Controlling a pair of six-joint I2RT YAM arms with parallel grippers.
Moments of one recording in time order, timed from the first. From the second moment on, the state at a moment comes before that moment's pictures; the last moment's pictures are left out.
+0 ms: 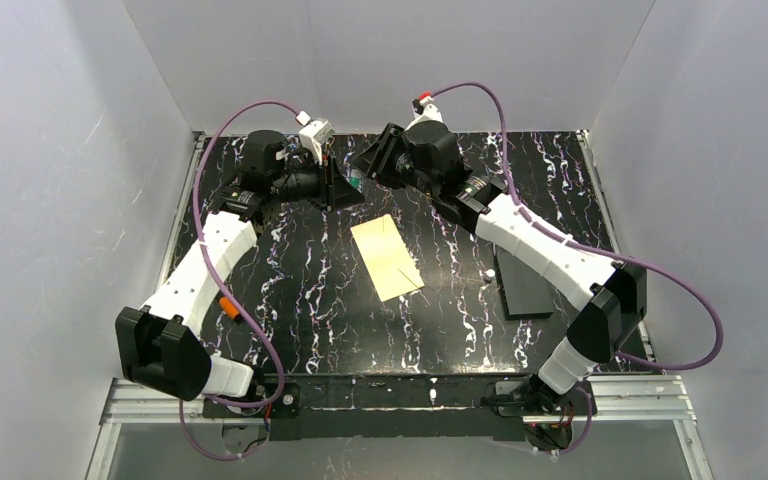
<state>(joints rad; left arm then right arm) -0.31 1.37 1.26 -0.34 0.76 -0.22 0.82 1.61 1.58 -0.24 0.07 0.86</state>
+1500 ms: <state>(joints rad) -0.36 1.44 1.37 -0.08 1.34 -0.51 0.58 1.49 1.29 0.53 -0.94 0.86</state>
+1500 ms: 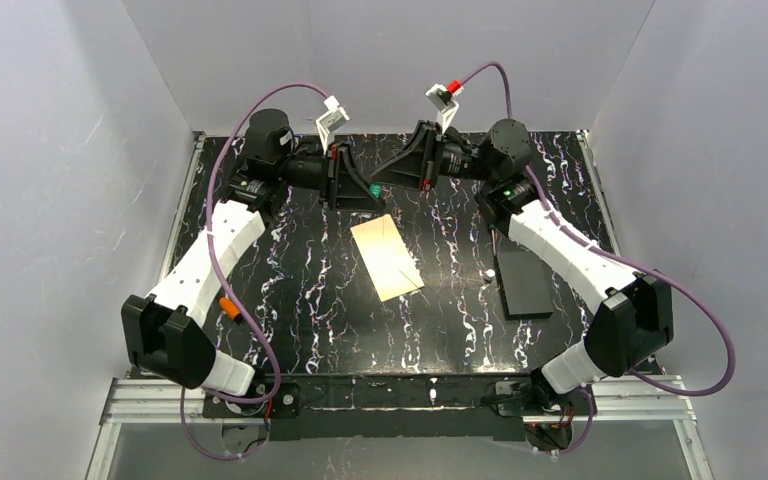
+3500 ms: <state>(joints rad) -0.31 1.49 1.35 -0.07 1.01 -0.78 0.59 1.56 1.40 0.12 -0.60 0.82</state>
